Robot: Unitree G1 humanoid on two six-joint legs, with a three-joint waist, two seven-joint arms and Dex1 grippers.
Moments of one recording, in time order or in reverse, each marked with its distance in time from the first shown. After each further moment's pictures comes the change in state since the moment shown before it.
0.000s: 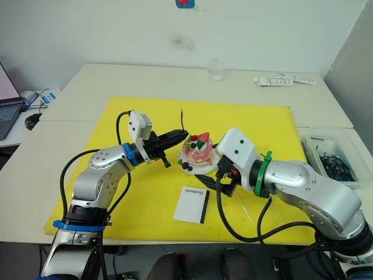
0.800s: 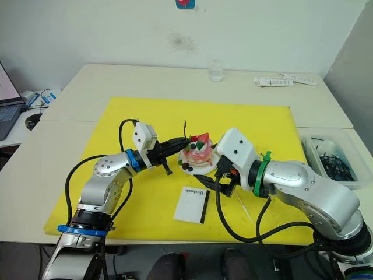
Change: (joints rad) left arm 0.045 -0.010 -0.041 0.093 0.100 -0.208 -0.044; right arm 0.000 0.016 0.000 0.000 -0.013 0.011 0.003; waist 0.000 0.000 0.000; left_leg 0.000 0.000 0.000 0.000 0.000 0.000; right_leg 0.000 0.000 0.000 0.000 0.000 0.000
